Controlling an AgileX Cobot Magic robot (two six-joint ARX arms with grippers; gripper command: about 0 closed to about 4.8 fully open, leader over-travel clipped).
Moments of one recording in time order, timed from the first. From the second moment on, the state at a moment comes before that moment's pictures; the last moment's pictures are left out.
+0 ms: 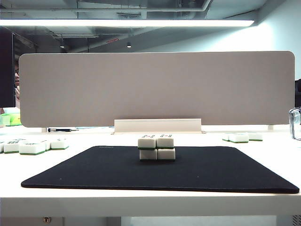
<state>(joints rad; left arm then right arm) -0.04 0.00 0.01 -0.17 -0.06 -0.02 -0.07 0.01 0.33 -0.41 -0.35 0.29</state>
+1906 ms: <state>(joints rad) -0.04 0.00 0.01 -0.17 -0.06 -0.02 0.02 0.01 0.01 -0.18 0.04 0.28</state>
